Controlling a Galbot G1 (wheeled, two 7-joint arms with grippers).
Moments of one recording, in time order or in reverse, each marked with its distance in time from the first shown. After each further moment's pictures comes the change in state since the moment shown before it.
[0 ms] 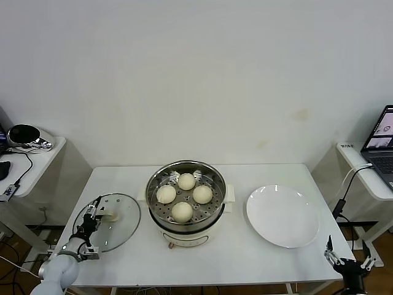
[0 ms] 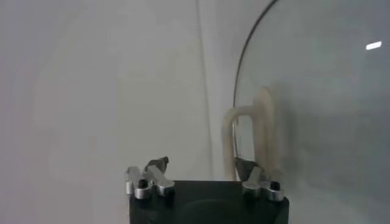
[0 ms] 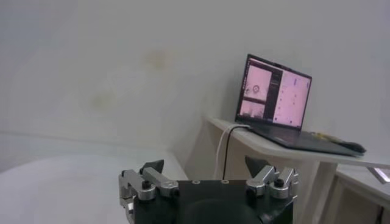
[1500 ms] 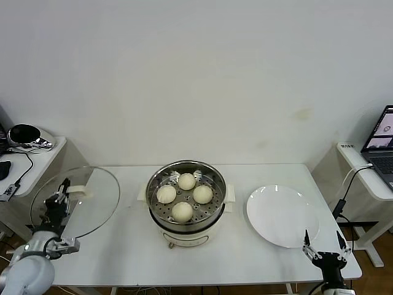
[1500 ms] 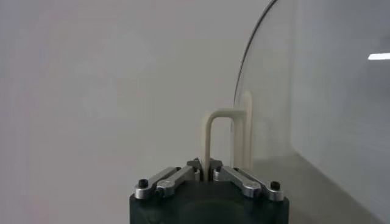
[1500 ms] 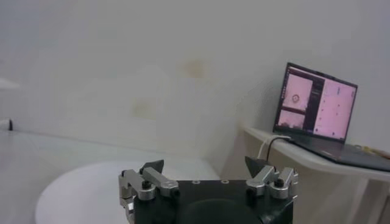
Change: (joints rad) left arm 0.321 0.122 -0.191 -0.651 -0.227 0.316 0.137; right arm -0.003 -0.026 -0.122 0.022 -0.039 0.017 -0.004
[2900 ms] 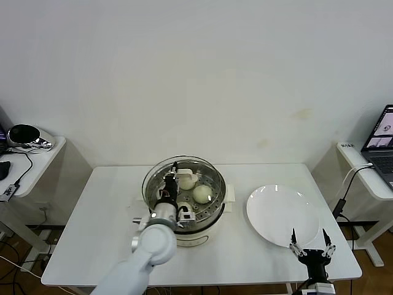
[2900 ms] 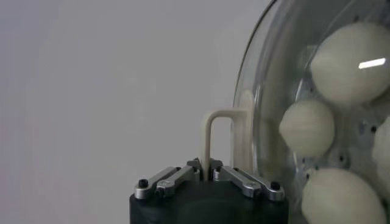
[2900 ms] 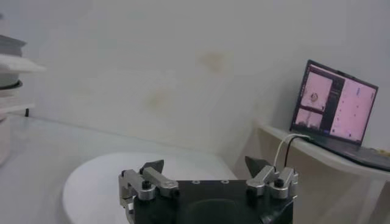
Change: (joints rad) left arm -0.527 -0.284 0.794 0.006 0.288 0.460 0.326; right arm 0.054 0.056 -0.058 -0.044 -0.137 -0.010 0.039
